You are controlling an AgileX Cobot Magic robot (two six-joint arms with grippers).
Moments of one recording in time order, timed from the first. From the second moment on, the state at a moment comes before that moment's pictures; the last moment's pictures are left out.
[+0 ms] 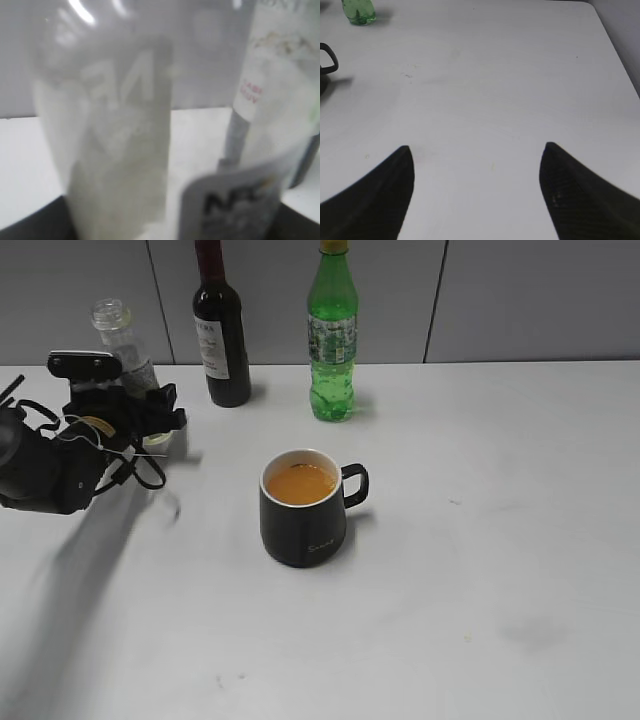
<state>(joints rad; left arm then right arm) -0.20 2.34 -1.11 -0.12 -0.96 0.15 0.03 0.00 -0.41 0.08 0.94 -0.03</state>
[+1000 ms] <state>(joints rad) -0.22 2.30 -0.97 -0.16 -0.98 0.14 0.03 0.00 -0.41 0.08 0.94 -0.03</state>
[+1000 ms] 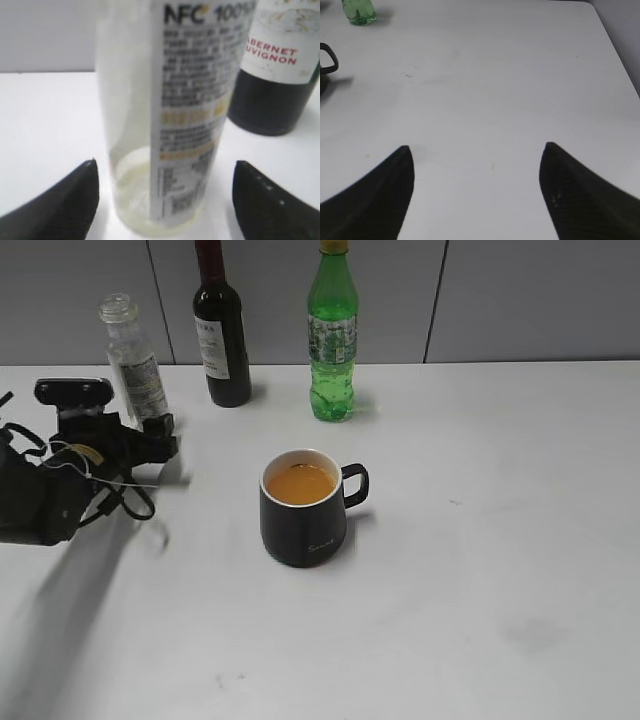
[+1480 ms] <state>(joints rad) -0.22 1.90 -0.77 -0.18 -0.59 0.14 0.03 0.00 -0.41 0.08 0.94 -0.03</state>
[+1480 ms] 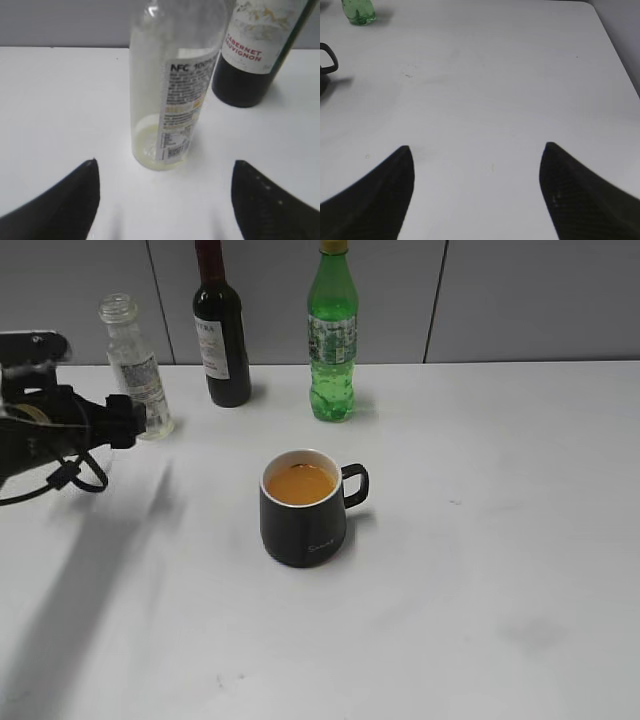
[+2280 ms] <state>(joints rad) -0.22 1.04 -0.77 -0.19 0.97 0.12 0.03 0.00 -0.41 0.08 0.94 -0.03</state>
